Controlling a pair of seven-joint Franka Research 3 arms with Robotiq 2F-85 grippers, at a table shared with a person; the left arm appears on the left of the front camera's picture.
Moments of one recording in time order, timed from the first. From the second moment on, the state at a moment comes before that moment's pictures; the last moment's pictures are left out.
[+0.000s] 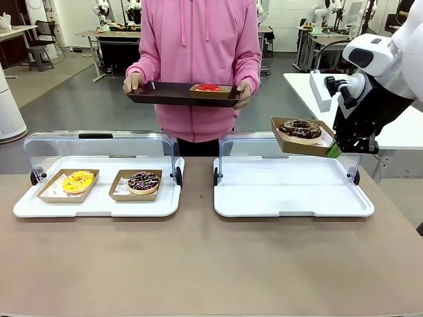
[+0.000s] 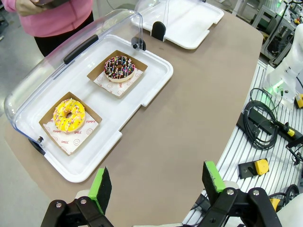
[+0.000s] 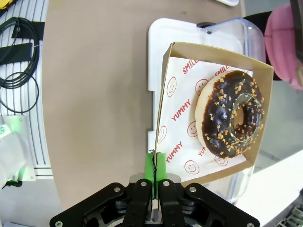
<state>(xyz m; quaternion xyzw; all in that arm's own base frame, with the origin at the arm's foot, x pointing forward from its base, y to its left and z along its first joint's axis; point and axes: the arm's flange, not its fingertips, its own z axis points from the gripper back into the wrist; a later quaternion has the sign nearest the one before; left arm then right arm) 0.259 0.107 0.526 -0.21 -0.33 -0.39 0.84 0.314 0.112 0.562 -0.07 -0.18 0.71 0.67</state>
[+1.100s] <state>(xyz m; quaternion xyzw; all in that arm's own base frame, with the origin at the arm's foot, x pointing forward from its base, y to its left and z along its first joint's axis) 0.259 0.107 0.526 -0.21 -0.33 -0.39 0.84 0.315 0.112 0.562 -0.07 -0.19 0.71 0.68</state>
